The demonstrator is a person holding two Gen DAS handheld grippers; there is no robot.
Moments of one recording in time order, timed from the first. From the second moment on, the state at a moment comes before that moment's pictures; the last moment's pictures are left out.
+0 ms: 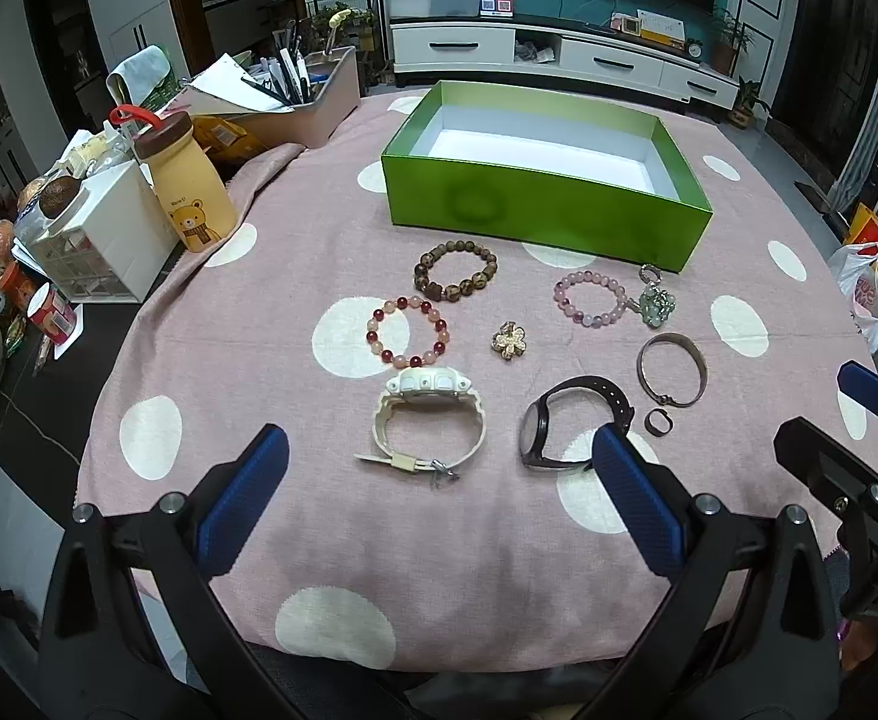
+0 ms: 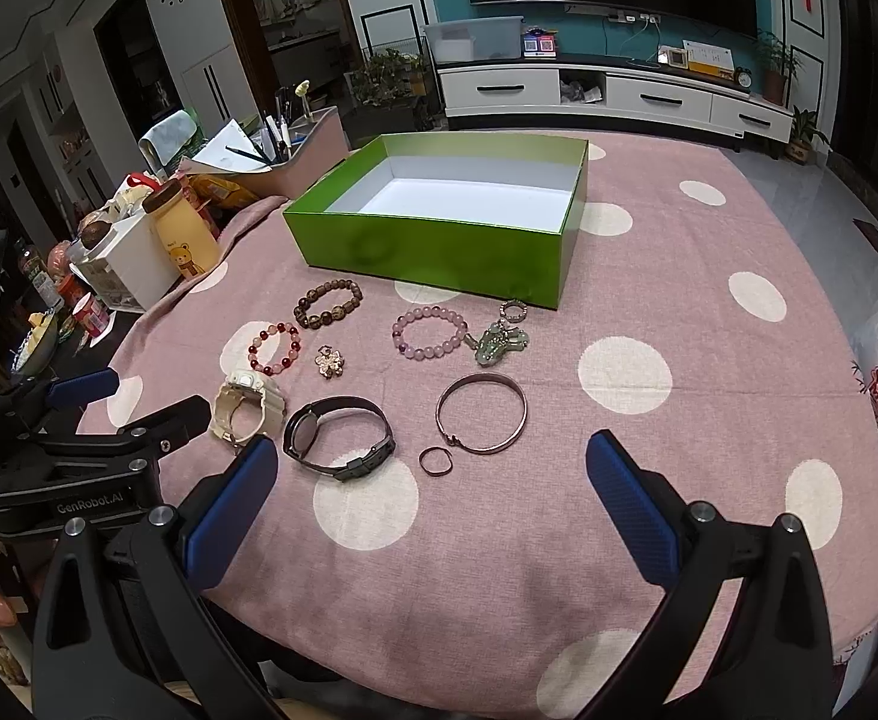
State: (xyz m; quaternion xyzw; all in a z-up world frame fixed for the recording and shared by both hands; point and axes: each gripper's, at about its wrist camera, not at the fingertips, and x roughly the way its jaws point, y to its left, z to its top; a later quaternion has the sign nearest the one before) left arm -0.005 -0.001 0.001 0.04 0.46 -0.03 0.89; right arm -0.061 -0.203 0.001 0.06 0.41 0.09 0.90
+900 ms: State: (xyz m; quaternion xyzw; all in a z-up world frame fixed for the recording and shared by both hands) left arm -0.005 -0.002 0.002 0.04 0.46 -0.03 0.89; right arm -0.062 -0.203 0.005 0.06 0.41 0.10 0.91
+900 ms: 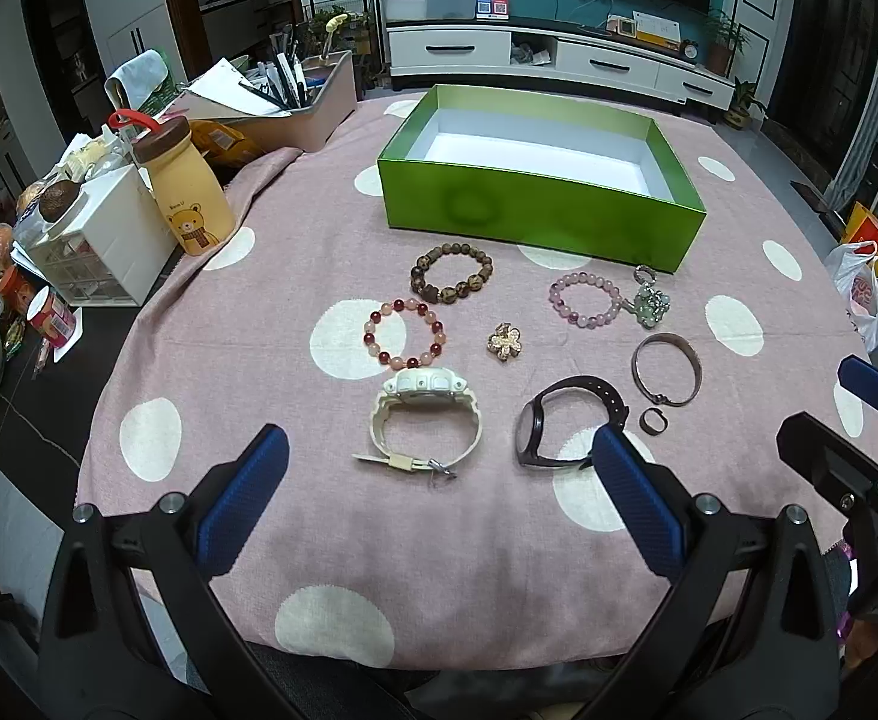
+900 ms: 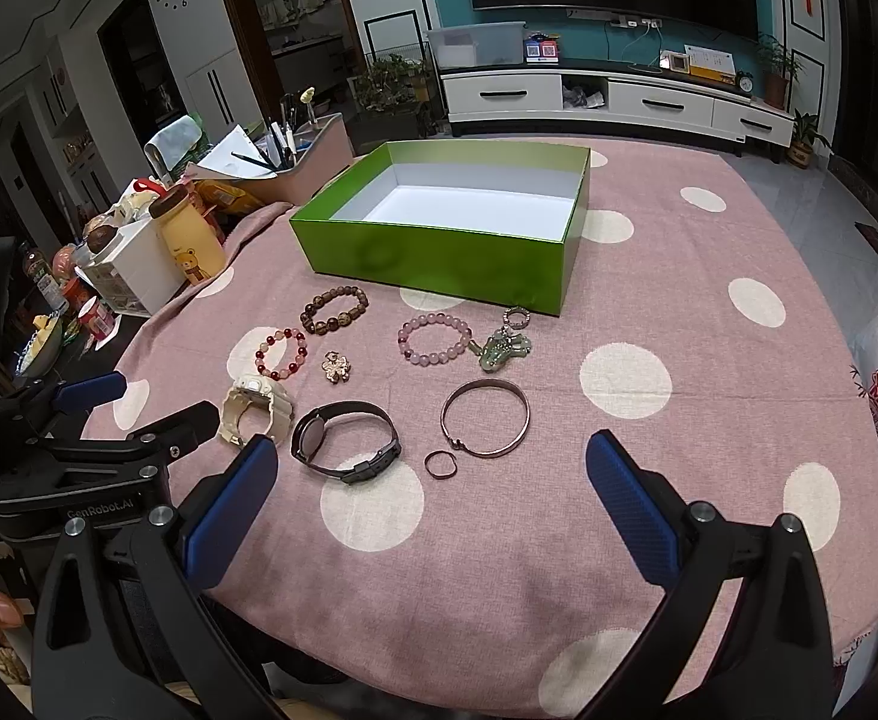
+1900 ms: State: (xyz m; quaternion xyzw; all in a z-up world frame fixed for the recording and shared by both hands) left arm -0.008 -0.004 0.001 0.04 0.46 -0.04 0.89; right arm -0.062 -0.204 0.004 0.06 0.41 0.10 0.91
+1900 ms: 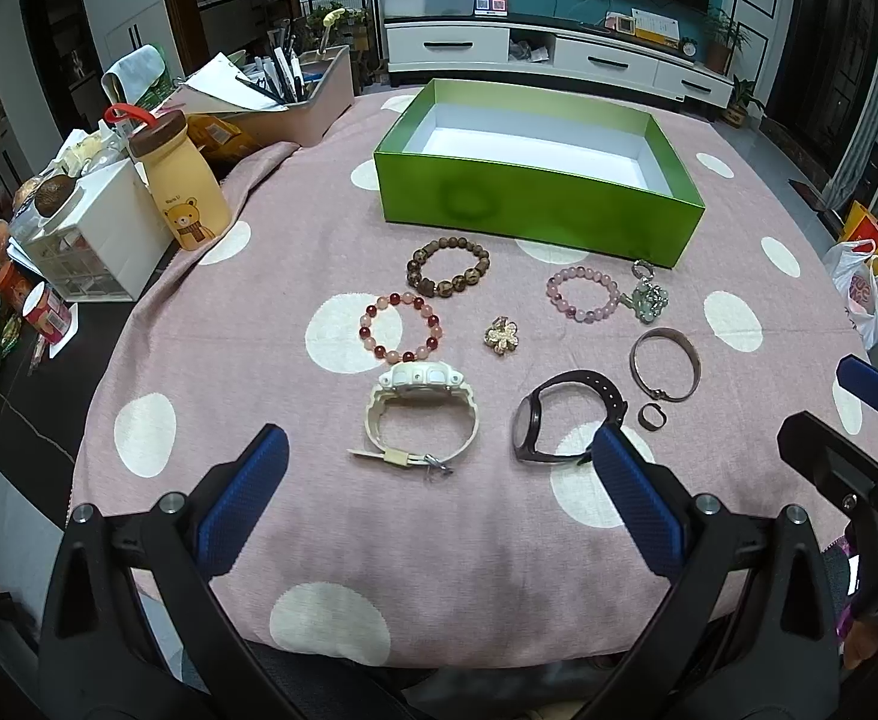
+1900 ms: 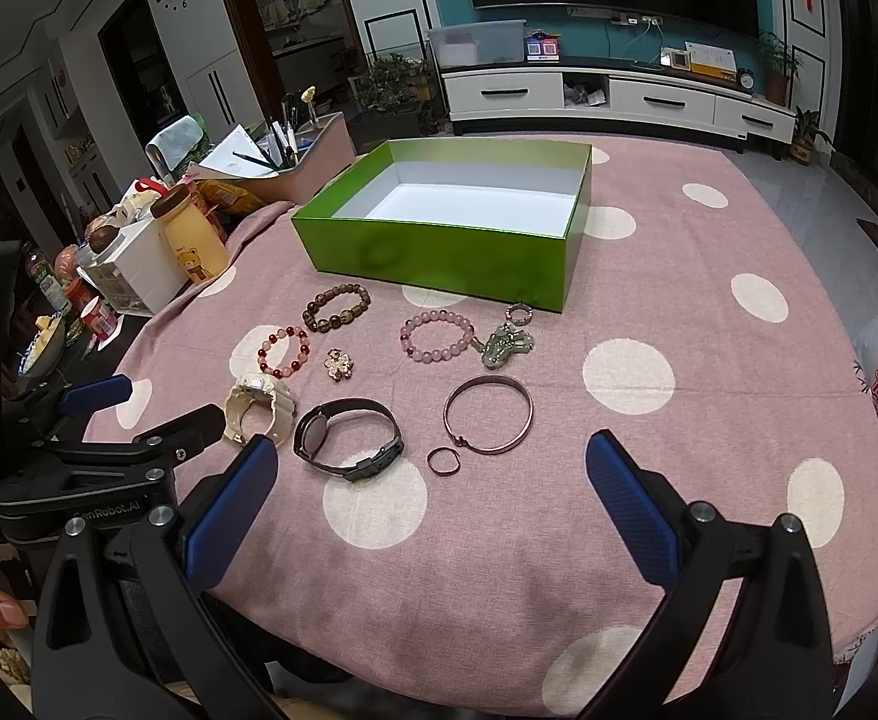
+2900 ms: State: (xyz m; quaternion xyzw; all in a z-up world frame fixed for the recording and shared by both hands) left arm 0.034 0.063 -0.058 -0.05 0.50 0.00 0.86; right arm -0.032 -0.242 -0.060 0.11 0.44 0.08 0.89
